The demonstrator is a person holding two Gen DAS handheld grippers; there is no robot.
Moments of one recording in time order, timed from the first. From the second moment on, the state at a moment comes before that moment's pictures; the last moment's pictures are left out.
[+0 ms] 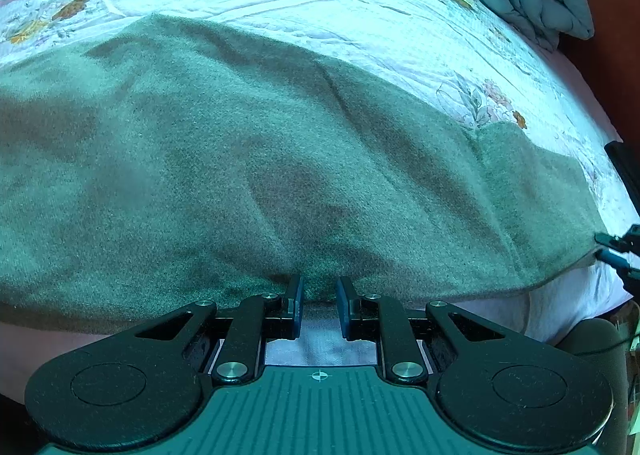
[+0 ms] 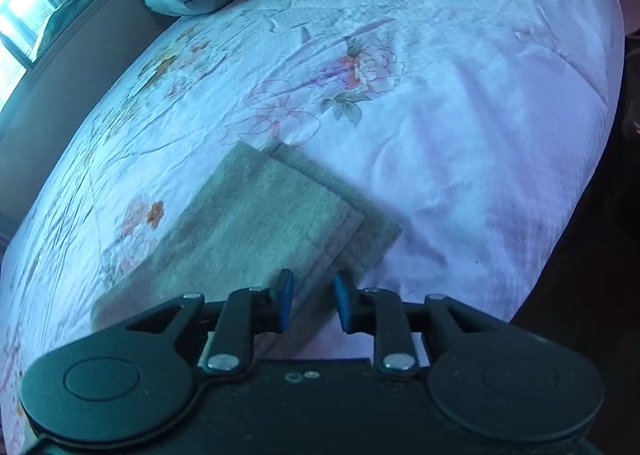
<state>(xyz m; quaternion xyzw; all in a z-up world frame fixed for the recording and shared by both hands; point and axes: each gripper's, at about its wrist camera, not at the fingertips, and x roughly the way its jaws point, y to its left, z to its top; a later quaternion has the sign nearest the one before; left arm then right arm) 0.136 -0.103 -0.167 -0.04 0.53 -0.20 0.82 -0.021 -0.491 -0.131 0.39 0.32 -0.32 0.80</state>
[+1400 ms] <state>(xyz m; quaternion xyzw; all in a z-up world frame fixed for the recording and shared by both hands) 0.122 -0.134 -0.138 -0.01 0.50 -0.25 0.83 -0.047 -0.499 -0.146 0.46 0.26 -0.32 0.78</state>
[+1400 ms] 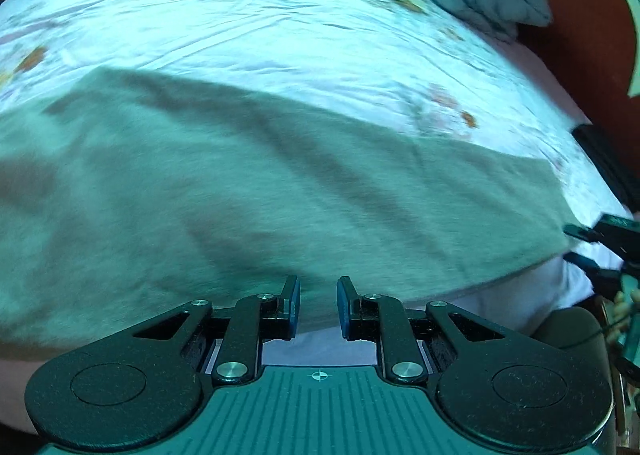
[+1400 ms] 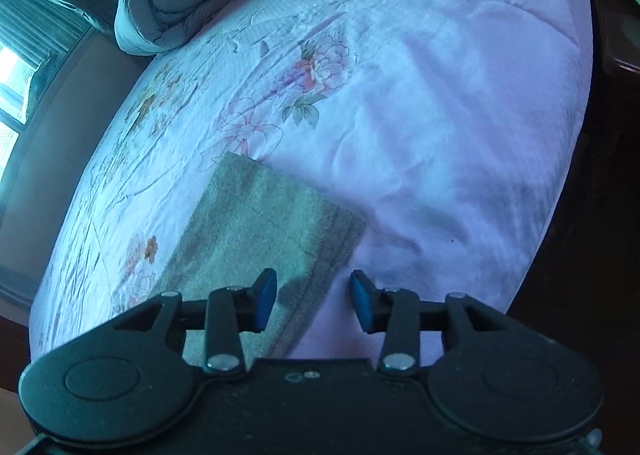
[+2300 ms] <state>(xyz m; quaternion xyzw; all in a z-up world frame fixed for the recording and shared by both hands) 0.122 -0.210 -0.143 0.00 0.51 -0.26 0.82 -0.051 -0.513 -0.151 0.47 0.24 -0.31 0.79</state>
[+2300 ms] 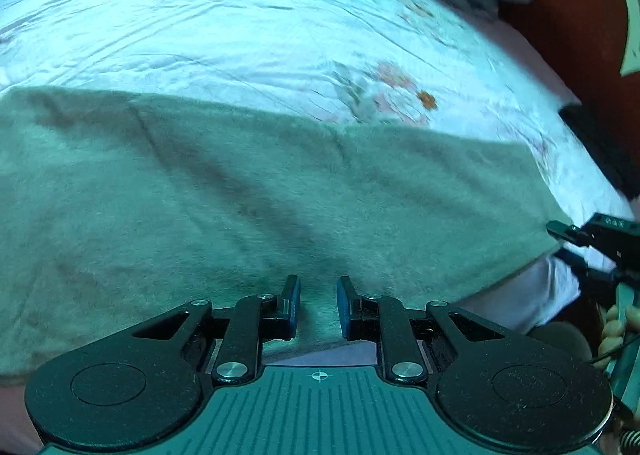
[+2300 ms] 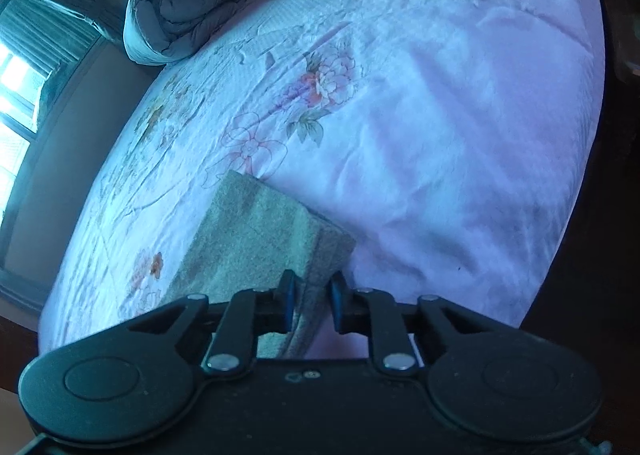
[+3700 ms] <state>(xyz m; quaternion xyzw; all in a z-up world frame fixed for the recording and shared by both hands) 0.292 0.107 -0.183 -0.09 0.48 0.04 0.87 0.263 -0.185 -0.108 0.21 0.45 0.17 0.85</state>
